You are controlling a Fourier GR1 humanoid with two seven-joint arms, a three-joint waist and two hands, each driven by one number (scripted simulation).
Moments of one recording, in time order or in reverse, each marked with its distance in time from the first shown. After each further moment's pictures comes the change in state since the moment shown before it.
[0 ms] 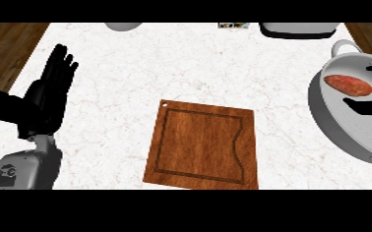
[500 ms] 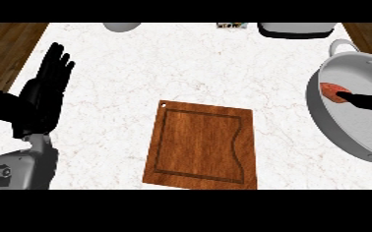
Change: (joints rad) left arm -0.005 0.011 0.012 -0.013 0.001 -0.001 0.031; right arm -0.093 -0.005 -0.158 0.179 -0.276 0.169 -0.242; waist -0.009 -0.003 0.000
